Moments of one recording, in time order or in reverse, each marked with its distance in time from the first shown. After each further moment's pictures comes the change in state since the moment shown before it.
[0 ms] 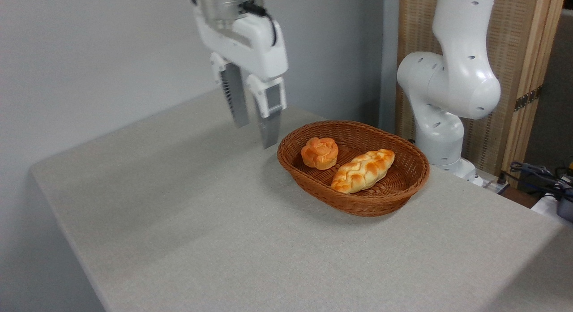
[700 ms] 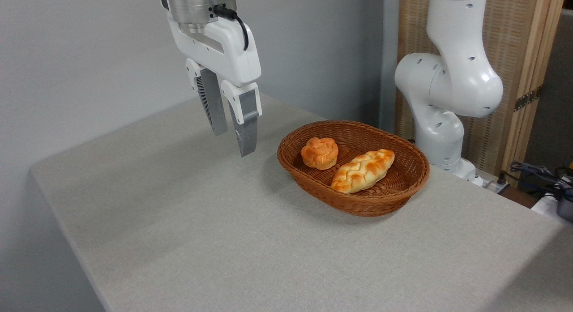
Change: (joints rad) arm 0.120 0.095 -0.119 0.113 0.000 0.000 -0.015
